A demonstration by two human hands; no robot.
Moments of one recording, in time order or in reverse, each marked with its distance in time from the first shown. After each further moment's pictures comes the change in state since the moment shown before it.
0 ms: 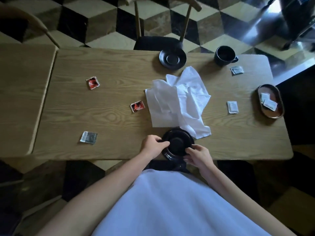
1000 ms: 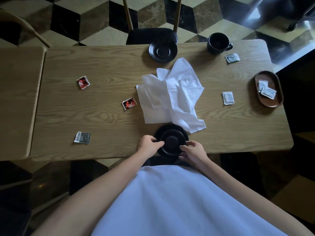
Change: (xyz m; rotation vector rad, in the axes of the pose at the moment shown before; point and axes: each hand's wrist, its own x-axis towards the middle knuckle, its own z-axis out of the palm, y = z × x) left_hand 0.006 -0.004 0.026 0.132 0.011 -0.061; right_hand 0.037 0.023 -0.017 0.071 -0.120 0.095
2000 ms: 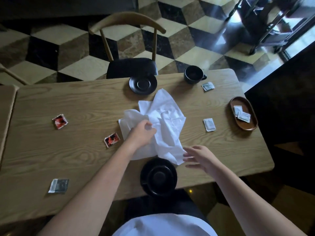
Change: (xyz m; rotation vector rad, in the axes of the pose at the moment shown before) left_hand 0.057 0.161 -0.074 -0.032 -0.154 0.255; right_hand 0.003 -0.128 -0.058 -0.079 -0.042 -0.045
